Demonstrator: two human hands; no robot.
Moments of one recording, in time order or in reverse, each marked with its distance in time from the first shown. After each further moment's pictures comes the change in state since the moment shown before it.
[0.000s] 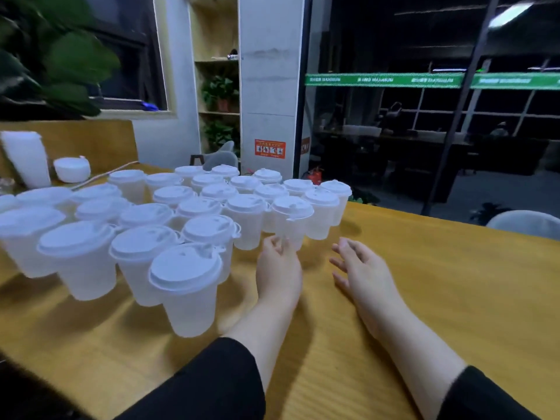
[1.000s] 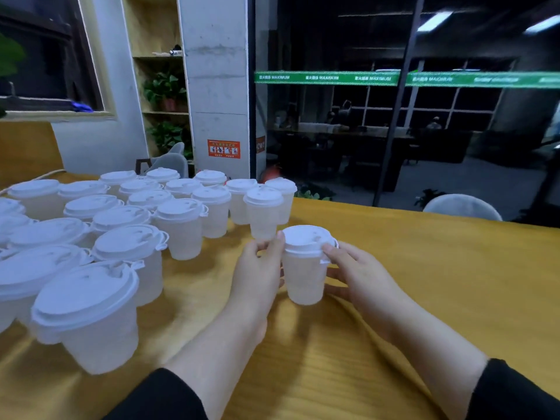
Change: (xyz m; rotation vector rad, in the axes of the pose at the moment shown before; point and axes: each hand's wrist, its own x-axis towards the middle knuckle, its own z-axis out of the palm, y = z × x) left_hand -0.023 0.008 0.042 -0.161 -0.284 -0.015; right_hand -0.012 -0.015 -0.086 -0.103 -0.156 0.010
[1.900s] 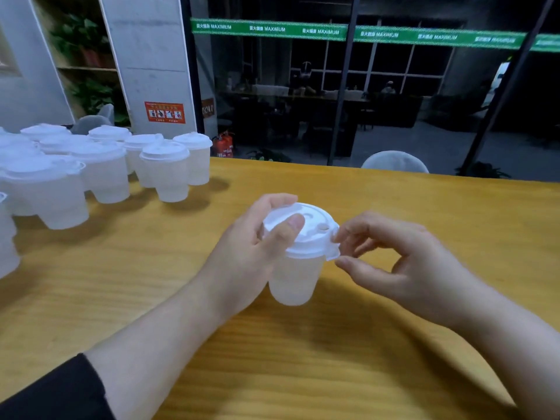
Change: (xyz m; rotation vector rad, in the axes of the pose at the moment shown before) left_hand -0.057 -0.015 0.099 0.236 -0.509 0.343; right_hand -0.093 0.012 -0.166 -0.644 -0.055 -0.587
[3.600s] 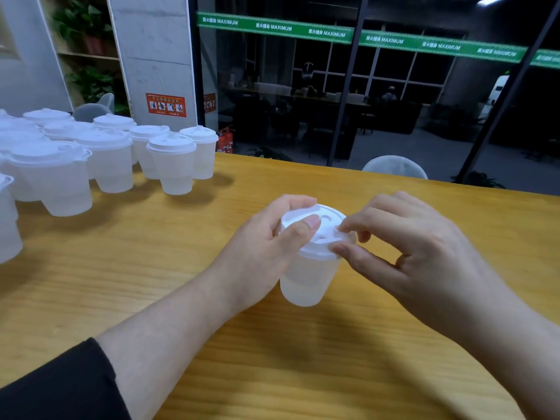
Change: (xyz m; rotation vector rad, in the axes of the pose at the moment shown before) left_hand 0.002 0.001 0.001 -0.019 -0.085 -0.004; right_hand 0.010 -0.045 -0.003 -0.507 0.082 -0.023
